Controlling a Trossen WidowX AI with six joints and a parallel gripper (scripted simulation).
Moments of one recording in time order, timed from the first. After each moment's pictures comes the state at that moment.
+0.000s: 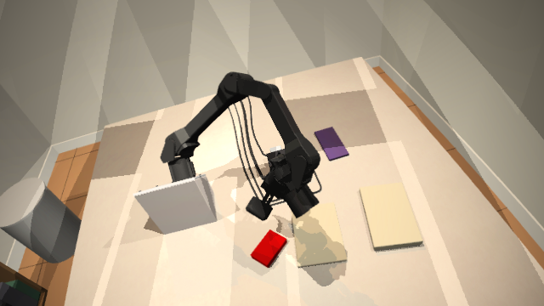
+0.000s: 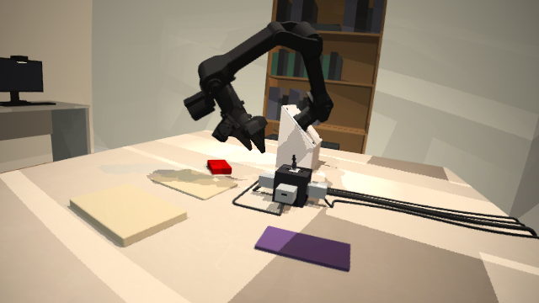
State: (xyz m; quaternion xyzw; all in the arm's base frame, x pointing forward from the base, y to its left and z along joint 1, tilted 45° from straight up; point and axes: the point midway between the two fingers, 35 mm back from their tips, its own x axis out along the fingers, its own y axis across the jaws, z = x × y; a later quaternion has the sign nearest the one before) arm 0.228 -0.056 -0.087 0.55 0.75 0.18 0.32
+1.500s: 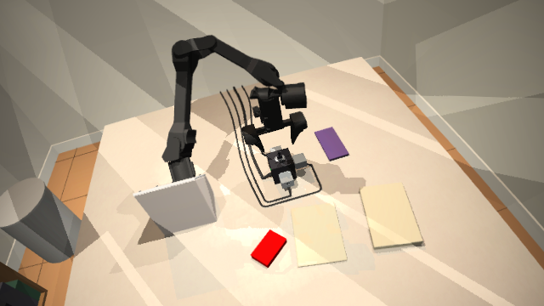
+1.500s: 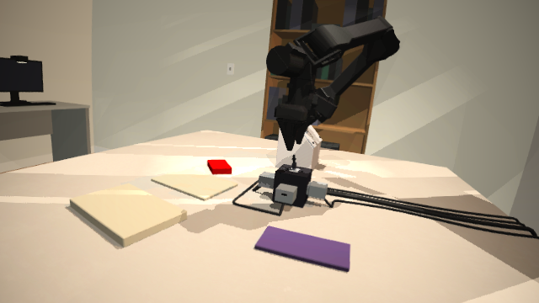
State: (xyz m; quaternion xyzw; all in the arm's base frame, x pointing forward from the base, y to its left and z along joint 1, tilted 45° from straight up) arm 0.299 0.001 0.048 -0.27 0.28 0.61 0.69
